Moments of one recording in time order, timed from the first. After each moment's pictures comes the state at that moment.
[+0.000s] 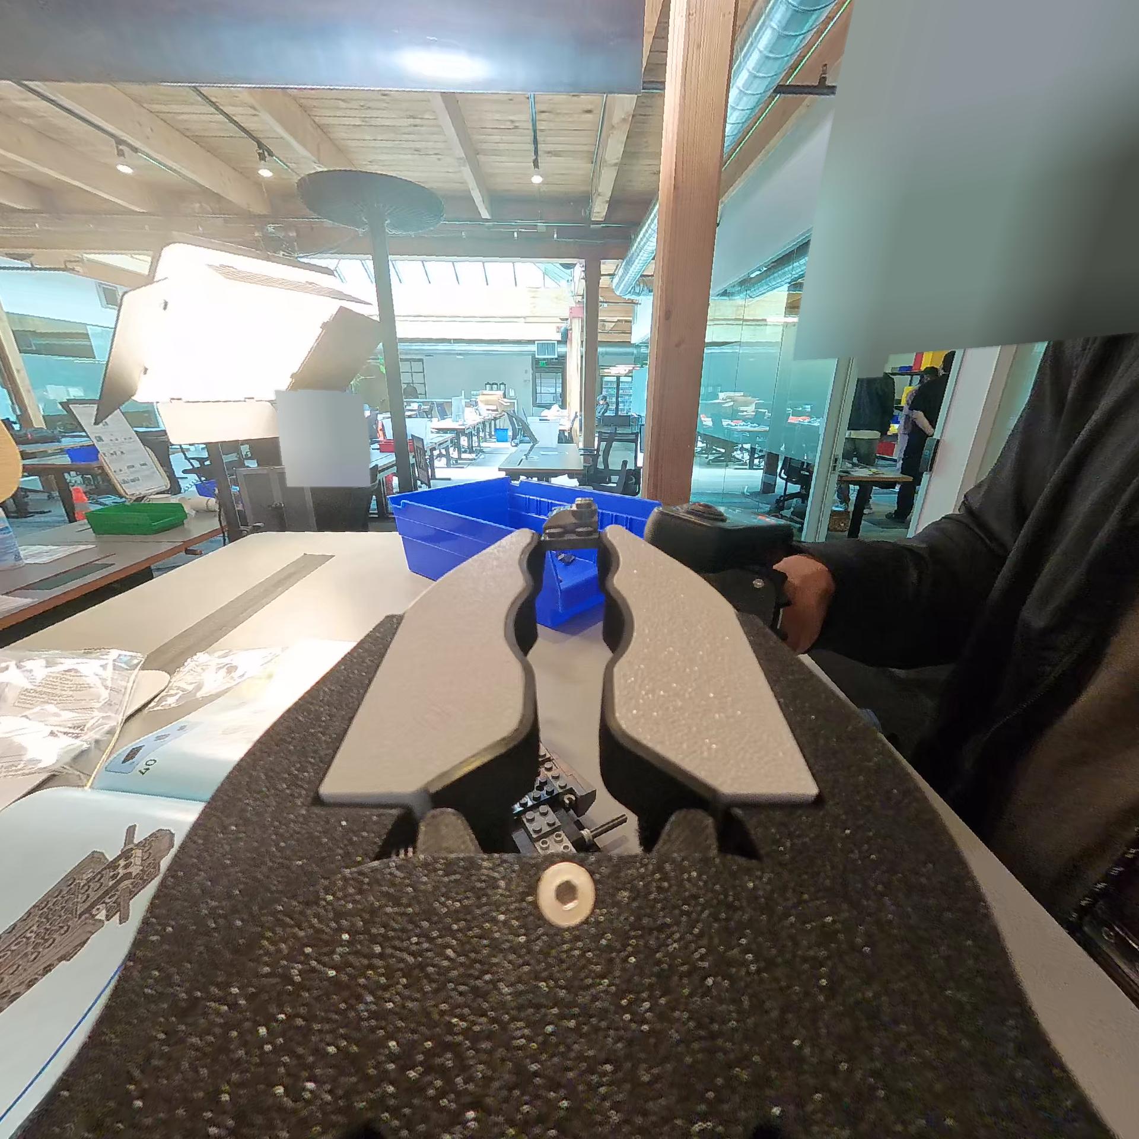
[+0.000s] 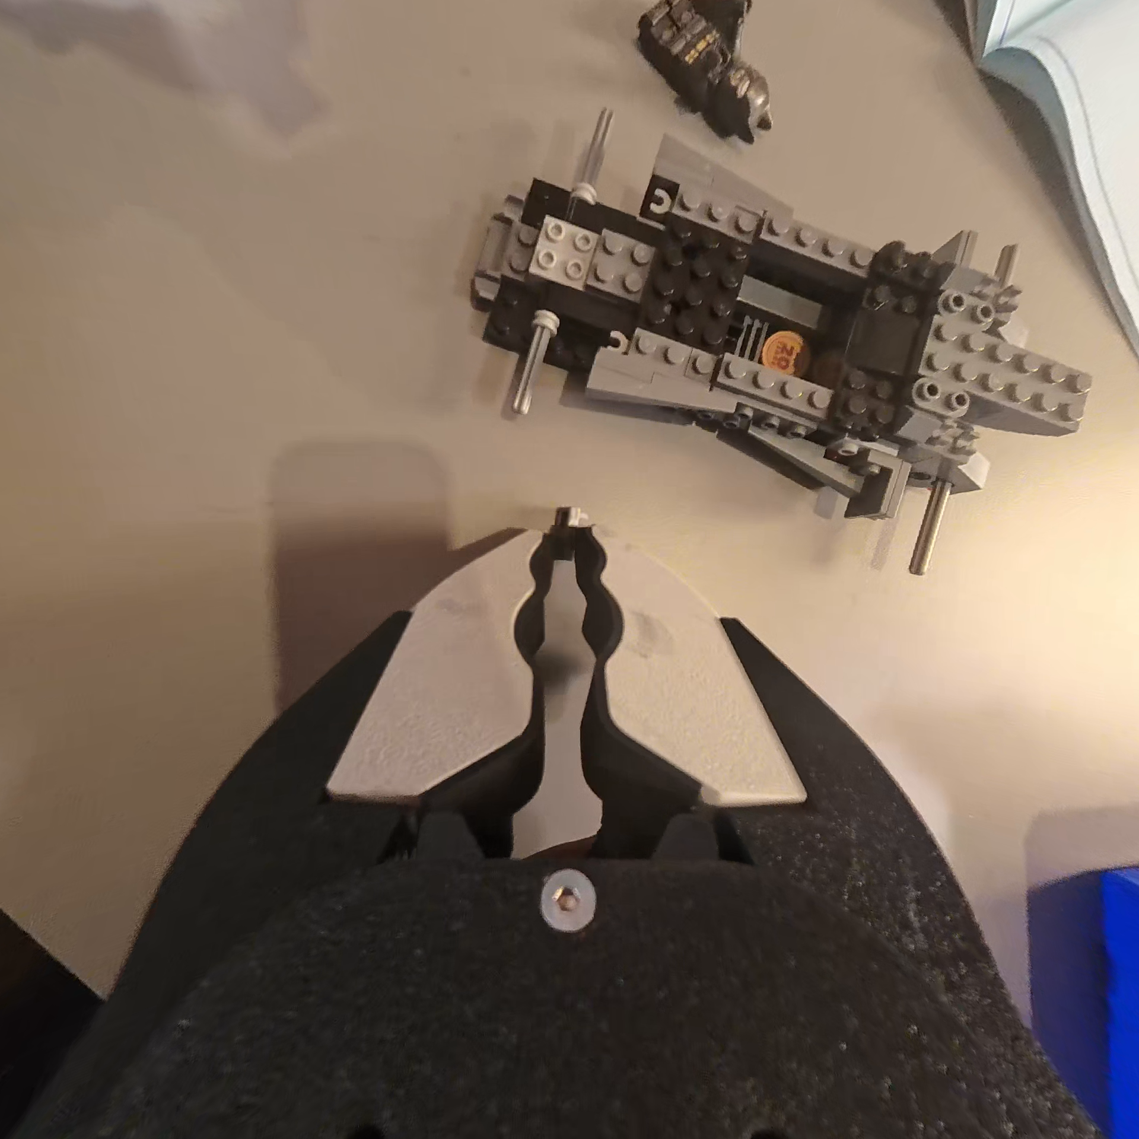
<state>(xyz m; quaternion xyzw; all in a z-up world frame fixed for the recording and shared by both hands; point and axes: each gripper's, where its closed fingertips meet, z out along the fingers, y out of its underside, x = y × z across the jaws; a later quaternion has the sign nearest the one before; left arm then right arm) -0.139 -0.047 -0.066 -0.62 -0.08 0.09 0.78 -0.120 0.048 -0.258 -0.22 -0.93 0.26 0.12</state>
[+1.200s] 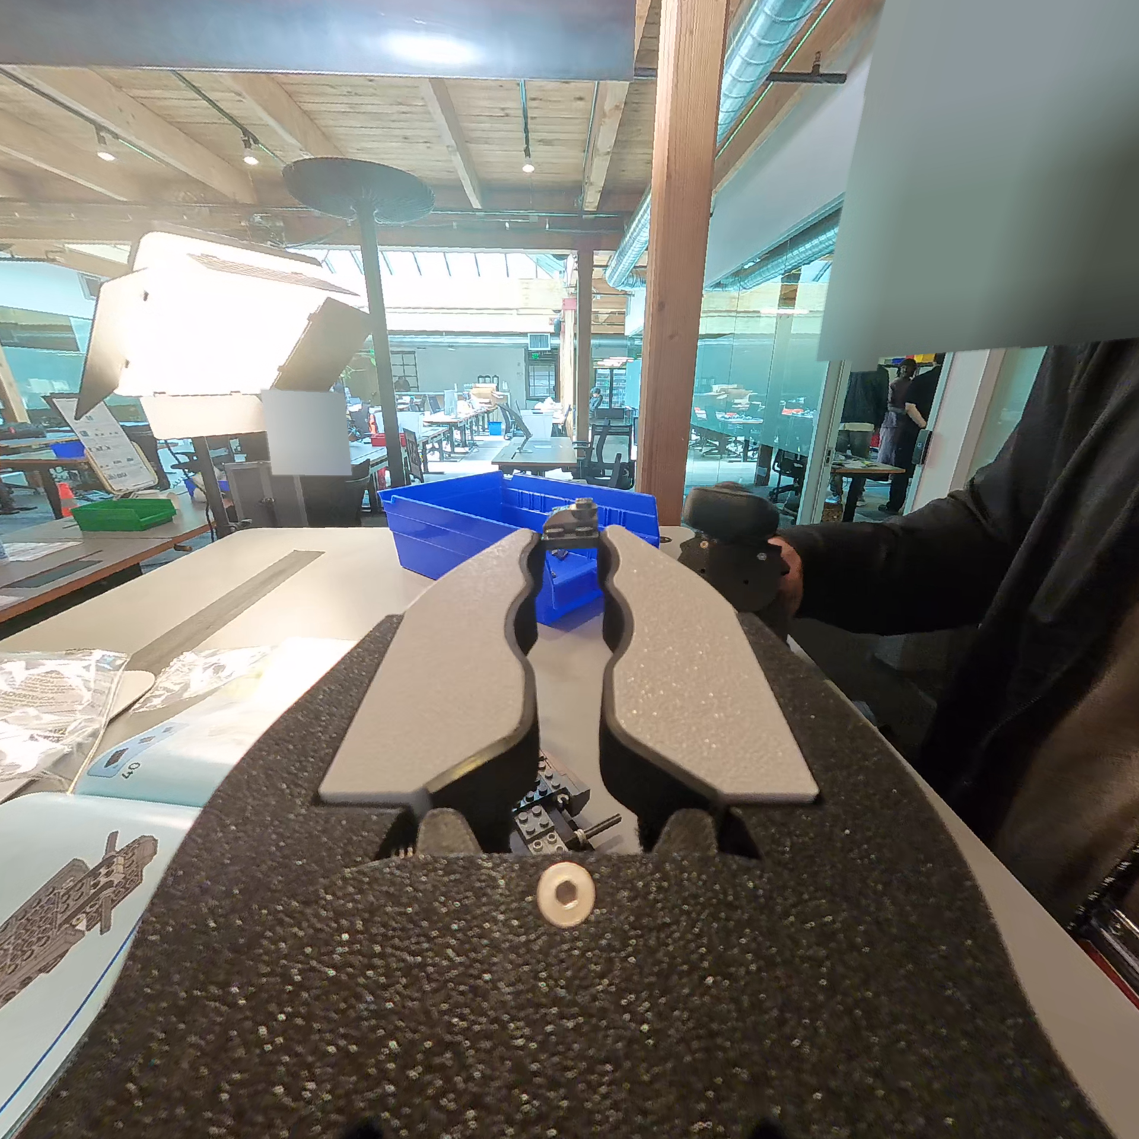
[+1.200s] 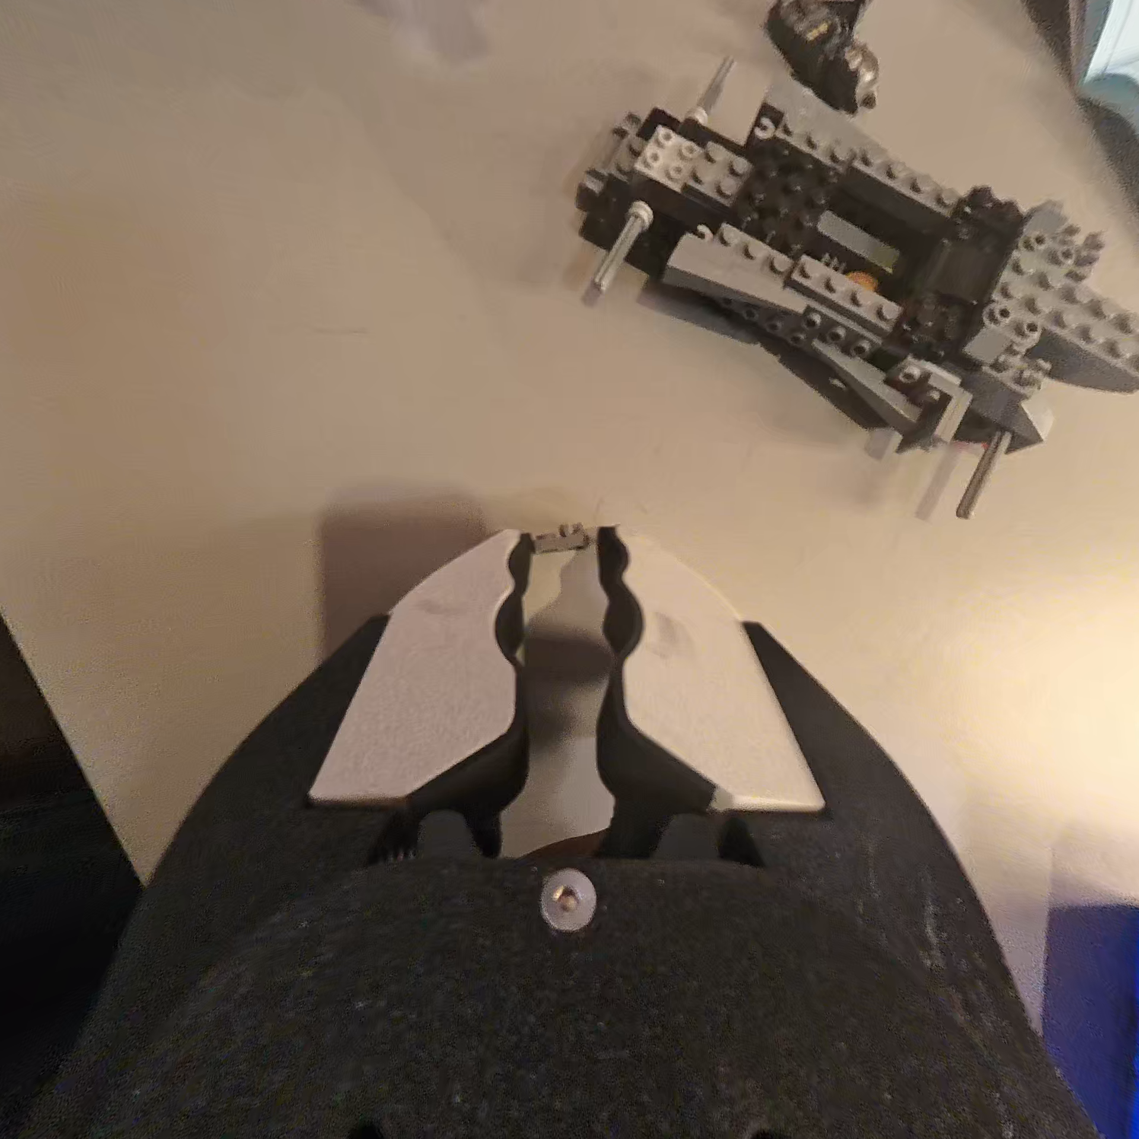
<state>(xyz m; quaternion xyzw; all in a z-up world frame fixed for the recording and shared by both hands) -0.137 -0.041 -0.068 -0.62 -0.07 0.09 0.77 -0.094 0.079 -0.257 -0.13 -0.93 0.32 0.07</state>
